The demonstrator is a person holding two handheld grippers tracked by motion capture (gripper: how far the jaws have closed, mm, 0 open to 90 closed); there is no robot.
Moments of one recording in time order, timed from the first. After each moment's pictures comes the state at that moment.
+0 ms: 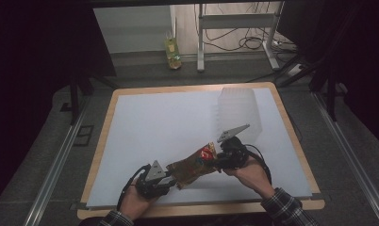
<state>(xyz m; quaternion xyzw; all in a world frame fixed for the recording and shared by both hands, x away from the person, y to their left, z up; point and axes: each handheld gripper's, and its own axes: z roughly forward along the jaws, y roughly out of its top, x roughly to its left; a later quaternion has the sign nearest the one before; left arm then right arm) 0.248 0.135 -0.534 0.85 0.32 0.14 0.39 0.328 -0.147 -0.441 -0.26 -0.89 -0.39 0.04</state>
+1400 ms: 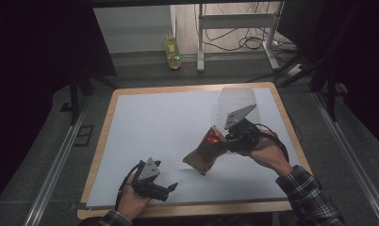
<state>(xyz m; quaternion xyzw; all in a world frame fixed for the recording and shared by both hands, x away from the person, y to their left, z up) 0.250 0.147 -0.530 0.83 0.32 0.16 0.43 0.353 -0.163 -0.379 -0.12 -0.93 -0.34 -0.04</state>
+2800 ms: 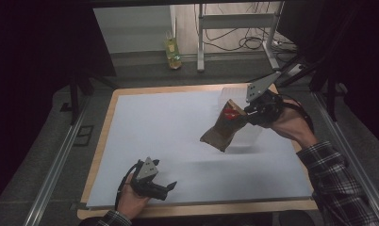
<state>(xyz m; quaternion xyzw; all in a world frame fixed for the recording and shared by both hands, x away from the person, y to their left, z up) 0.250 0.151 -0.530 0.82 0.33 0.17 0.44 0.392 -0.204 -0.306 -0.05 -0.94 -0.33 -0.09</state>
